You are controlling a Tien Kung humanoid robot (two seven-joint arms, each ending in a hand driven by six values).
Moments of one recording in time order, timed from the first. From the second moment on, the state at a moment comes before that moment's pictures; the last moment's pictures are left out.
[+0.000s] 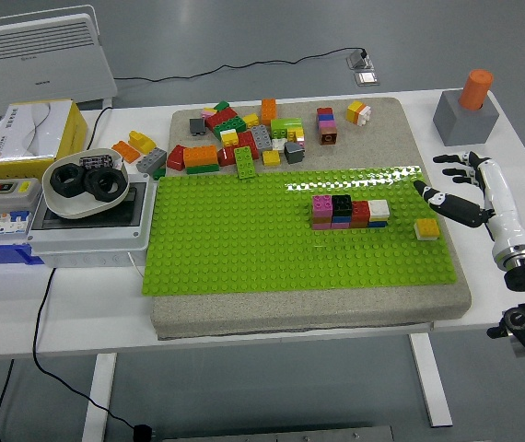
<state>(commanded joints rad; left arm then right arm) -0.03 0.07 -2.06 -0.28 2.22 0.02 0.21 0.12 -0.31 1.18 1.51 -1.60 -0.41 -0.10</state>
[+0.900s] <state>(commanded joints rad) -0.03 0.06 -2.08 -0.28 2.23 0.03 0.21 0.14 -0.32 1.25 1.56 -1.82 -0.41 0.01</state>
